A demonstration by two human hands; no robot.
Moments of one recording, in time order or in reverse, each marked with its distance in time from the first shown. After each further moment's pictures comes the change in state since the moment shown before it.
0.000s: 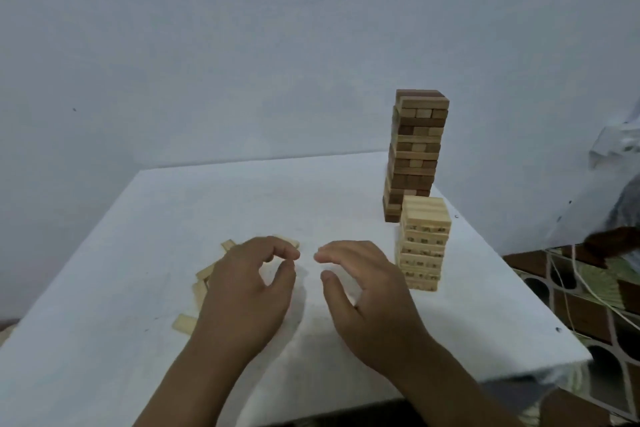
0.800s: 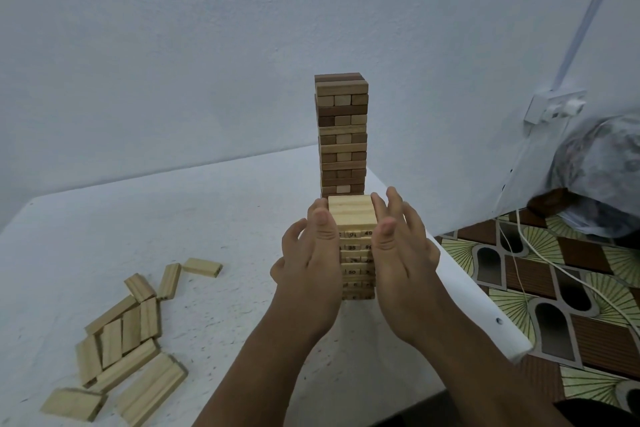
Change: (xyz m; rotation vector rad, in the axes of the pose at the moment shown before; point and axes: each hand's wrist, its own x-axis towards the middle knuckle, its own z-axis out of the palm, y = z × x) left_hand 0.031 0.077 0.145 -0.230 -0.319 -0.227; right_hand 0.014 0.080 -0.068 -0.022 0.123 0.466
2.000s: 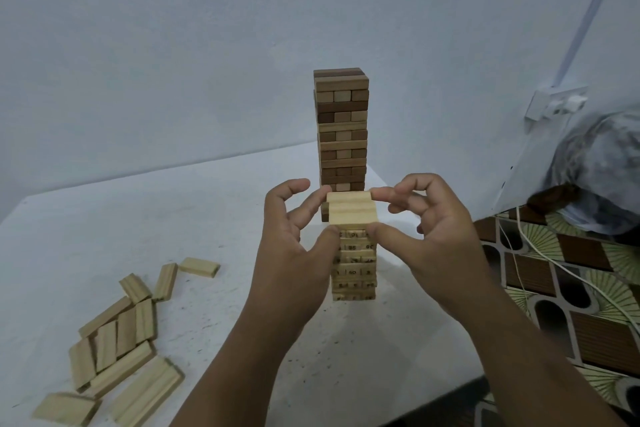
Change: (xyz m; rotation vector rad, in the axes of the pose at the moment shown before) left_hand 0.001 0.007 -0.027 -0.217 0.030 0.196; right_hand 0.018 -0.004 -0.046 0.355 0.000 -0.095
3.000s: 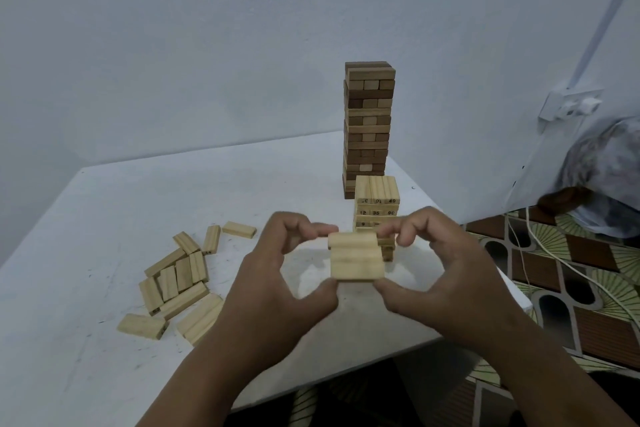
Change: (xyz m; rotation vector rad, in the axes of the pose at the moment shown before) left_hand -0.081 -0.005 -0.073 0.245 -0.139 0.237; right_hand -0.076 -0.034 0.003 -0.179 -0.201 -0.204
